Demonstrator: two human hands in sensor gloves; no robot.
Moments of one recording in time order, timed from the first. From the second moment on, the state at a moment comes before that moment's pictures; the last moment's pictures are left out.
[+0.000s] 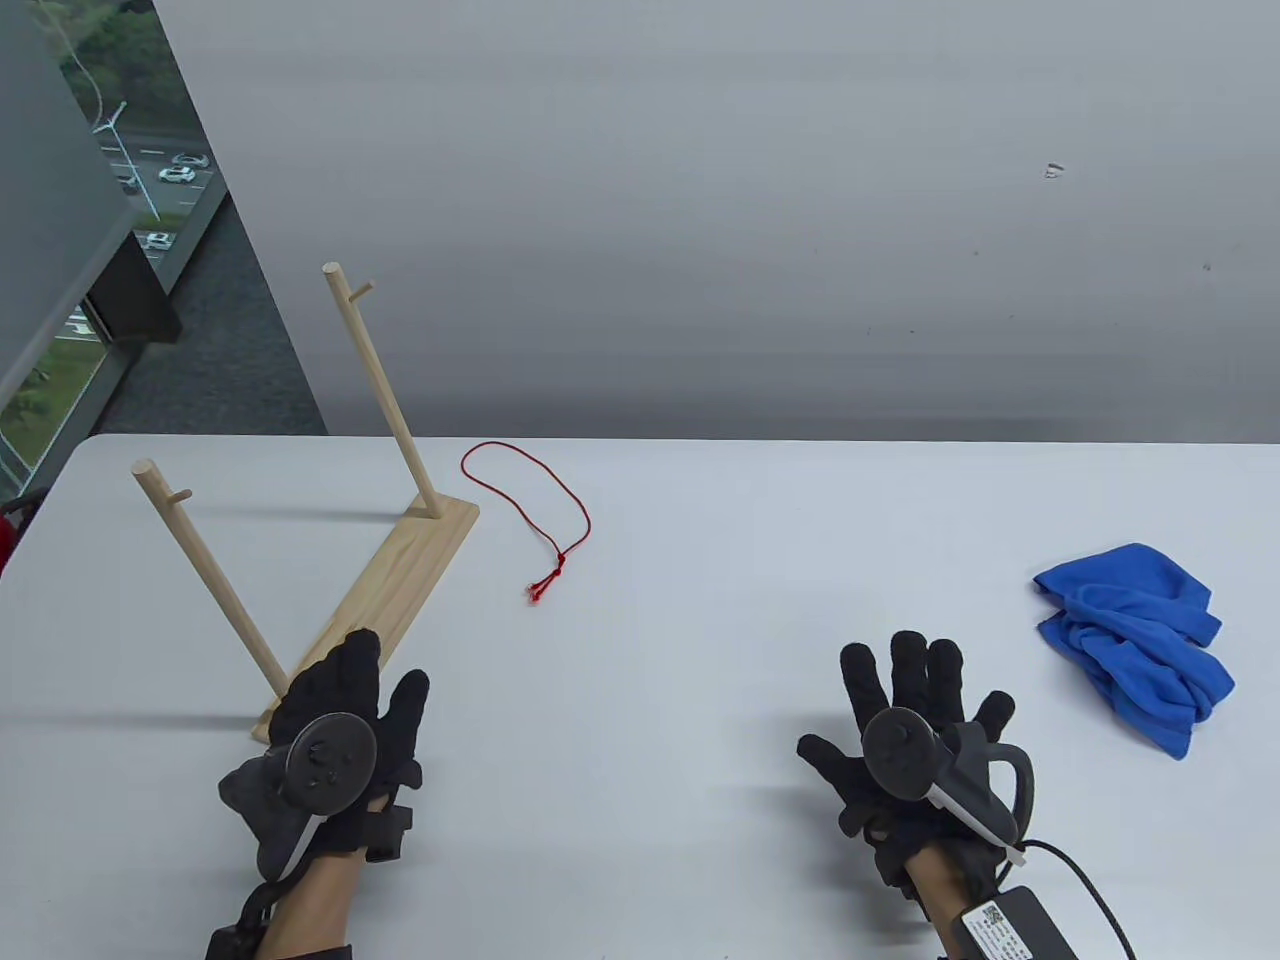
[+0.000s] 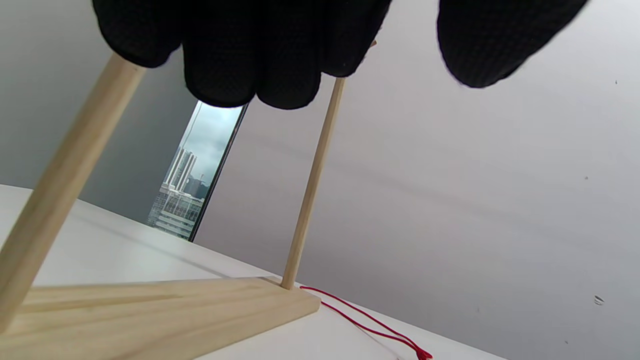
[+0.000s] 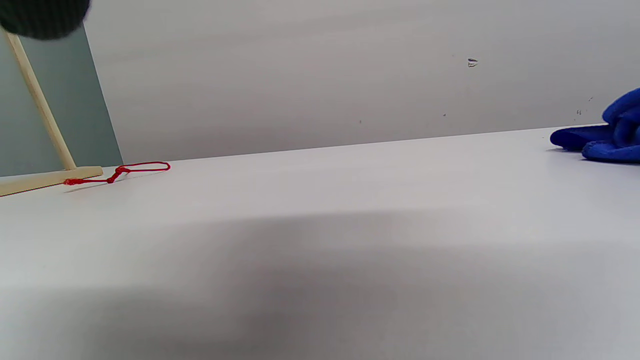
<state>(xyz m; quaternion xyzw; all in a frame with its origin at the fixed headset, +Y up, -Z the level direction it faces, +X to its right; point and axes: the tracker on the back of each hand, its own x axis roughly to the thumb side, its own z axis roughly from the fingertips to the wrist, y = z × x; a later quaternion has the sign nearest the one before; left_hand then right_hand) -0.292 -0.682 -0.299 0.25 0.08 0.14 0.96 0.208 -0.727 -0.314 0.03 -0.01 1.00 0.07</state>
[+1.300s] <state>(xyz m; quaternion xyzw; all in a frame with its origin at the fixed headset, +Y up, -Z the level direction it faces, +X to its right) -0.382 -0.715 -0.306 0.23 0.26 0.27 0.90 0.213 -0.726 -0.313 0.03 -0.01 1.00 0.08</state>
